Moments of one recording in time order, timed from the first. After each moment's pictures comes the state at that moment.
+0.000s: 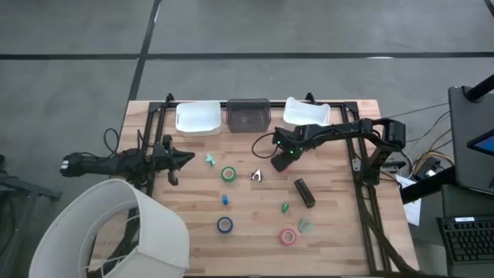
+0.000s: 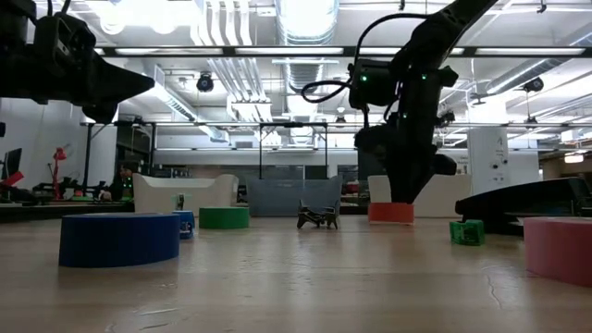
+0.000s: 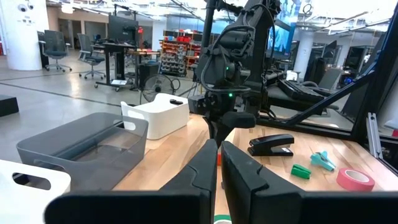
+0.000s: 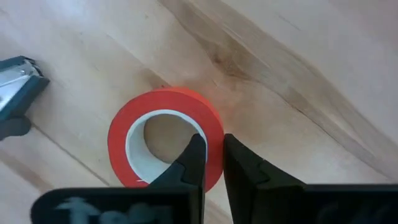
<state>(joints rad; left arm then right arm) -0.08 0.06 0.01 0.05 -0.33 -0.09 -0.27 1.71 1.00 -0.62 -0.05 0.68</state>
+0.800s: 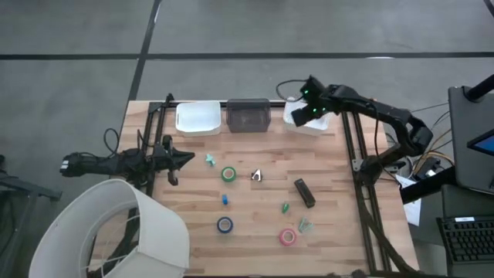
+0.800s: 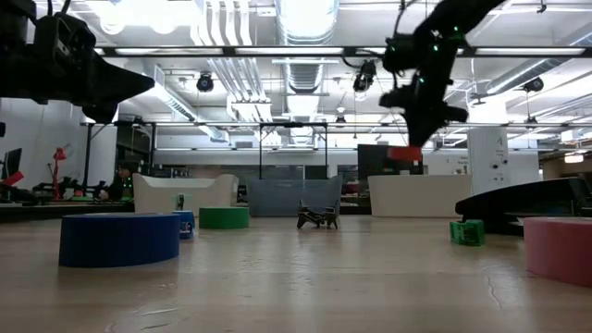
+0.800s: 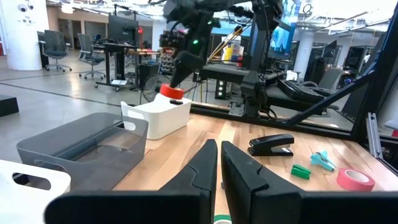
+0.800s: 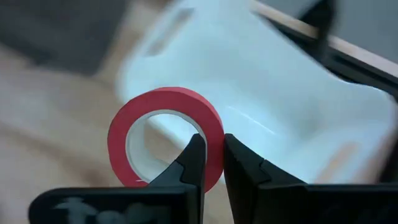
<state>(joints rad) -0.08 0.06 0.01 0.05 -0.33 -0.09 -0.71 1.47 1.17 -0.88 0.13 0.44</state>
